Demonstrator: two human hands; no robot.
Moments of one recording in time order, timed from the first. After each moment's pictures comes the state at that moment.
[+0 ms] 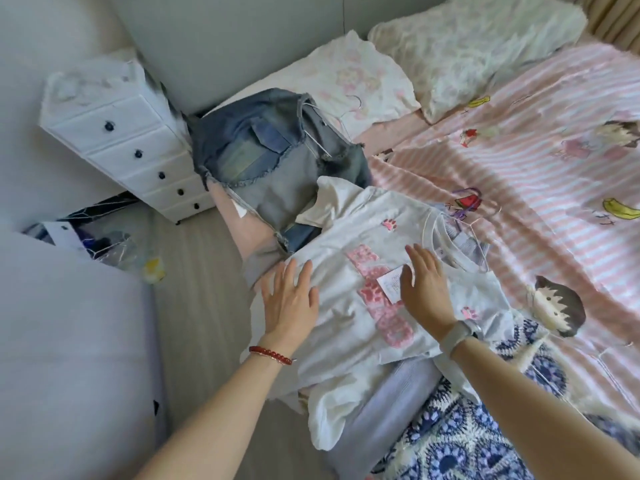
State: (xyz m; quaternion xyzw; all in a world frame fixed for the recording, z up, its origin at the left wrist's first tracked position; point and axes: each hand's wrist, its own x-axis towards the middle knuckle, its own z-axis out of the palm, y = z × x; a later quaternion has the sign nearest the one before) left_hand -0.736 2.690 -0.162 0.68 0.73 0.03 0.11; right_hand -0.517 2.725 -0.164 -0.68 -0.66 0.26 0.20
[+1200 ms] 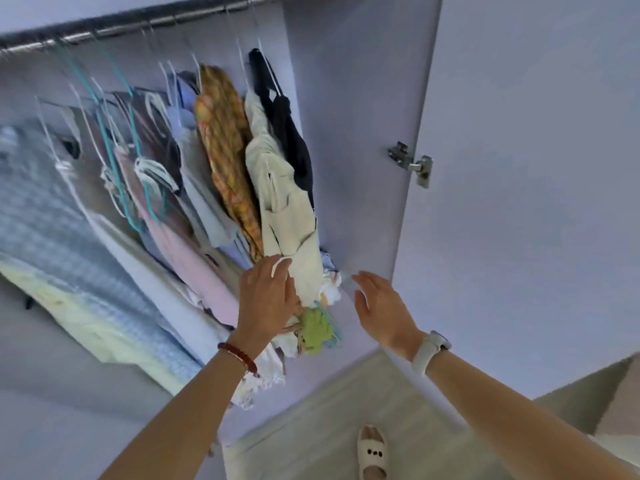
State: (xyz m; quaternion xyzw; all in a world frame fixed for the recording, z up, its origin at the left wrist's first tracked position) left_hand -1.018 1.962 0.008 0.09 0.97 0.12 -0.17; right_hand -1.012 2.162 -0.023 0.11 -0.95 0.29 0.03
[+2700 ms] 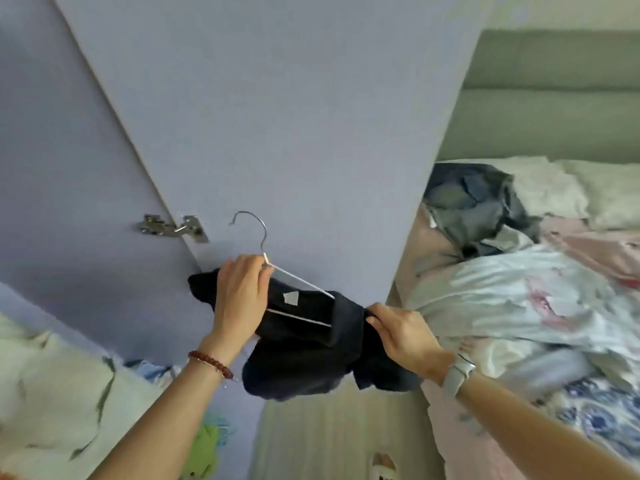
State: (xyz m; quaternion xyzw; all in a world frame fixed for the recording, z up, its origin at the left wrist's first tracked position) left_hand -1.105 2.162 0.031 0.50 0.79 0.33 -0.09; right_hand -0.872 2.274 0.007 -0.25 -0.93 0.19 0.19
